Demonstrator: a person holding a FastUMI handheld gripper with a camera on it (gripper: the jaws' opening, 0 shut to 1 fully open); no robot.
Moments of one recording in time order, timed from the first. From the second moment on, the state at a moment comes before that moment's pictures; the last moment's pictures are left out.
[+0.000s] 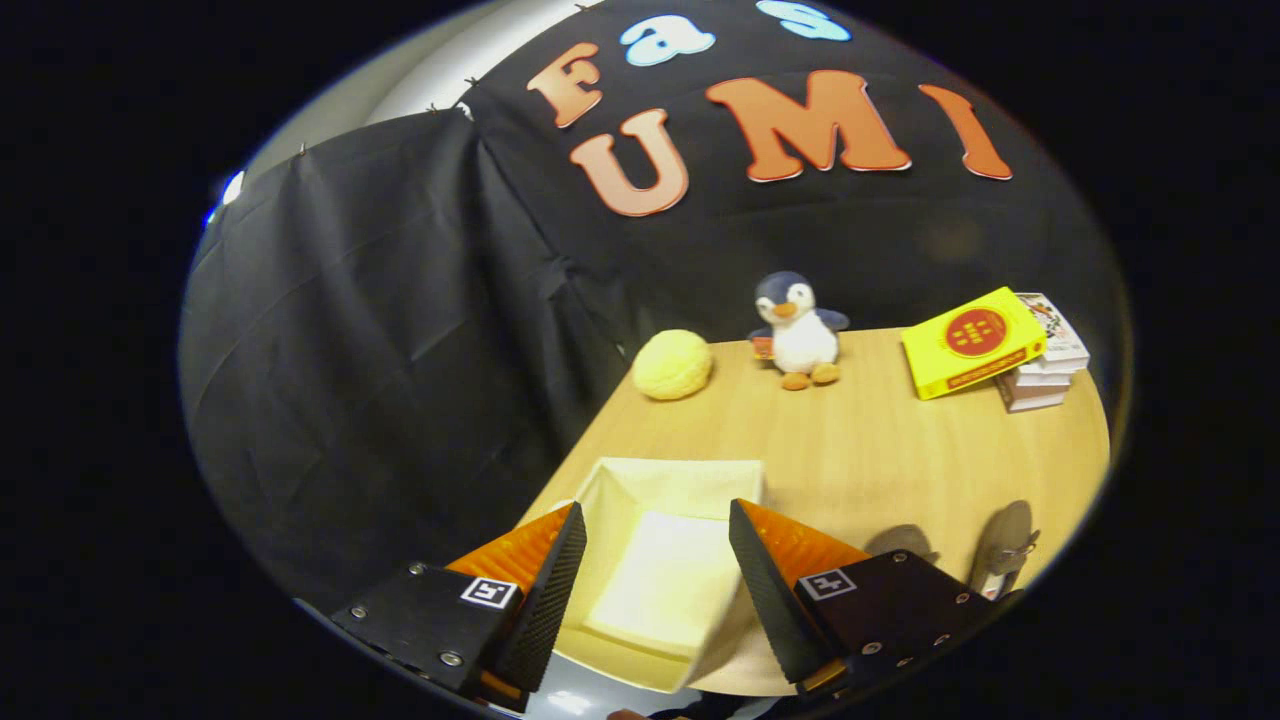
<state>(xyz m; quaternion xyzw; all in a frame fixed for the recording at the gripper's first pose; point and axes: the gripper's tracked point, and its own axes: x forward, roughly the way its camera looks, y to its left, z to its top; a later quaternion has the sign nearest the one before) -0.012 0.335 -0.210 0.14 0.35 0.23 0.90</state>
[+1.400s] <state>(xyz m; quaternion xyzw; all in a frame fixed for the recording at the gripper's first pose) -0.041 0.182 -0.465 0.02 0.52 0.17 0.84</state>
